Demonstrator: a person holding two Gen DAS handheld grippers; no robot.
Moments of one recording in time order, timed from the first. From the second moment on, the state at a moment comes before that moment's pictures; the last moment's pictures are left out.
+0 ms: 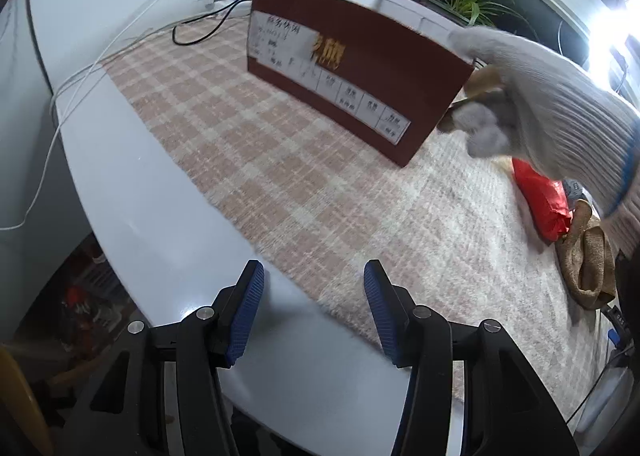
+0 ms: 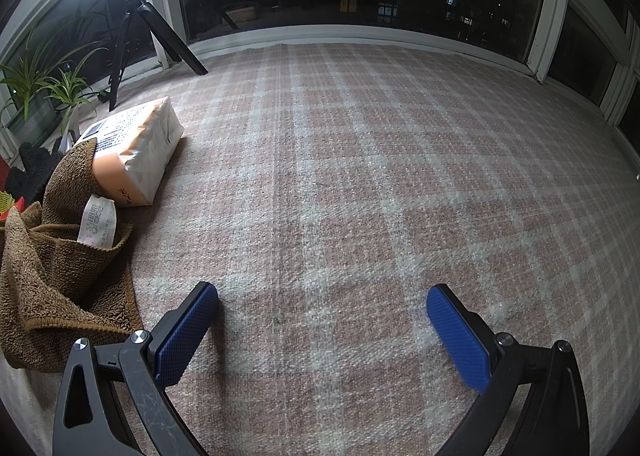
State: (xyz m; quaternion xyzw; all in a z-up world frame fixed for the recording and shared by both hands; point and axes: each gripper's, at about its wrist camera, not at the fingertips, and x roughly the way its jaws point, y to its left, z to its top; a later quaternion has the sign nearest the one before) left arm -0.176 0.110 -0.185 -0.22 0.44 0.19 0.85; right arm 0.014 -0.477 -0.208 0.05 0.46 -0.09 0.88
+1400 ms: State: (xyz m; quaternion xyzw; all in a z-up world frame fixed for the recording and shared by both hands) left arm -0.077 -0.018 -0.100 -0.10 0.41 0.08 0.90; right arm 0.013 -0.477 -0.203 0.05 0.49 -0.07 0.87
